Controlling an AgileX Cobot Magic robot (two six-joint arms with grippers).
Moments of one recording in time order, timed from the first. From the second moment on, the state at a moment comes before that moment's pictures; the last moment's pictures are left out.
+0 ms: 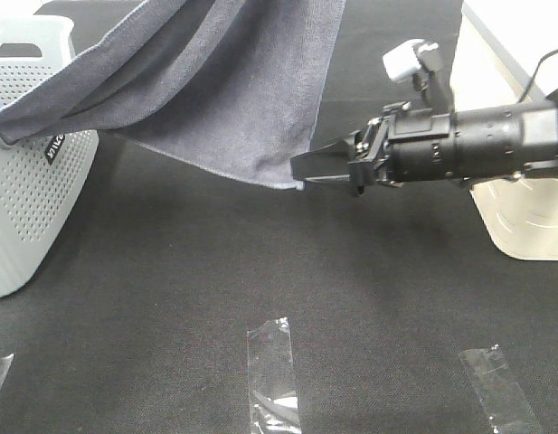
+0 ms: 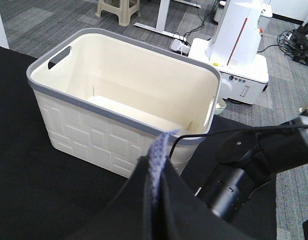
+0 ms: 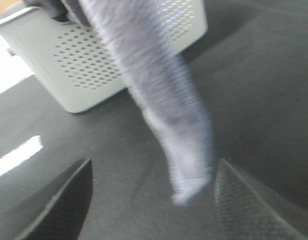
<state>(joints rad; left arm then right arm) -0.43 2.02 -2.23 -0.93 1.04 0.75 0.23 1.86 -0.85 1.74 0.84 -2.04</state>
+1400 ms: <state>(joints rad) -0.43 2.02 -2.23 -0.93 1.04 0.75 0.31 2.00 -0.98 1.74 0.85 -2.09</state>
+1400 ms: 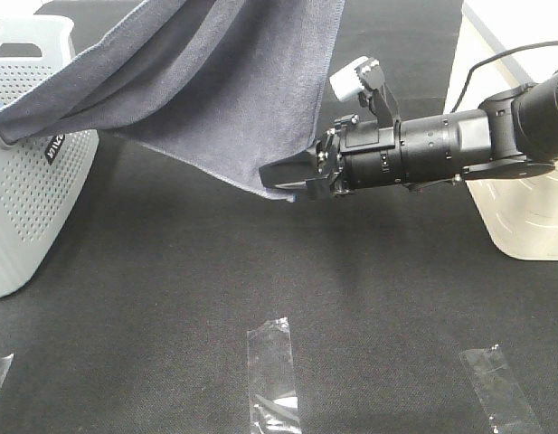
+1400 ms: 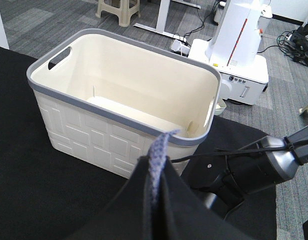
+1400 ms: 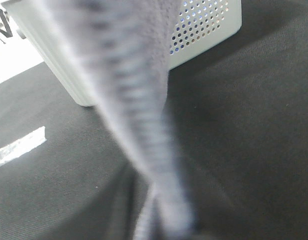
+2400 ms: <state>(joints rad) -0.43 2.09 -2.23 -0.50 0.98 0.12 0.26 1.65 -0.99 0.77 0.71 -0.51</state>
